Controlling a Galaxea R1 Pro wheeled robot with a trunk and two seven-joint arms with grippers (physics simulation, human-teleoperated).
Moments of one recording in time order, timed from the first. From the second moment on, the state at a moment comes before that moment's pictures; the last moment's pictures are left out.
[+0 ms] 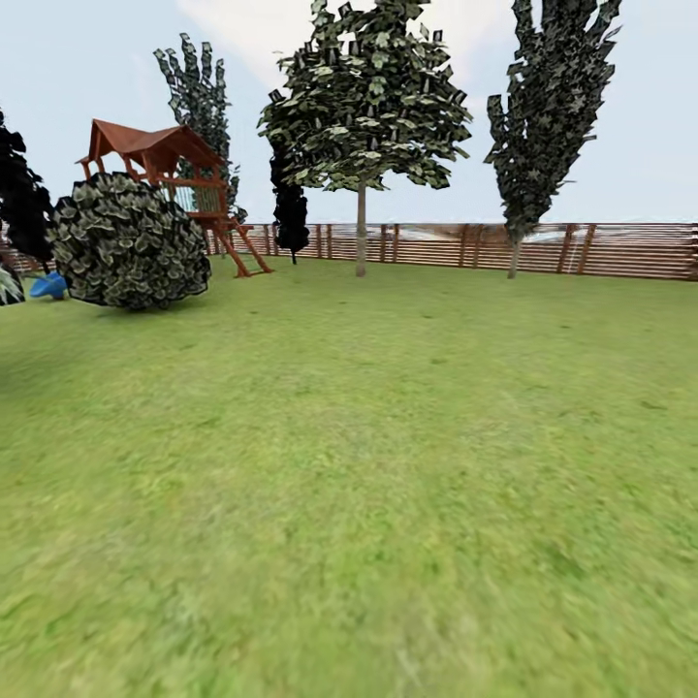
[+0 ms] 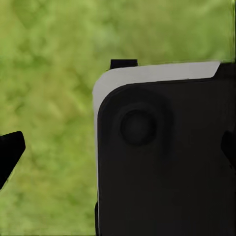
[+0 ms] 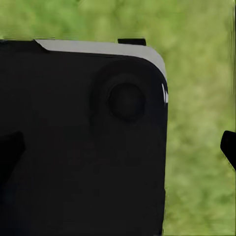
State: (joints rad) left arm 0.02 0.03 0.00 -0.18 -0.01 -0.02 0.00; right arm -0.01 0.00 0.00 -0.06 0.00 -0.07 0.00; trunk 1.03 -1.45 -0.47
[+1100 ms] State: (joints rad) left arm 0.02 0.04 0.00 -0.72 -0.04 -0.02 0.00; right arm -0.02 -0.01 -0.03 -0.53 -0.03 -0.21 0.00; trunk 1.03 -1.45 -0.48
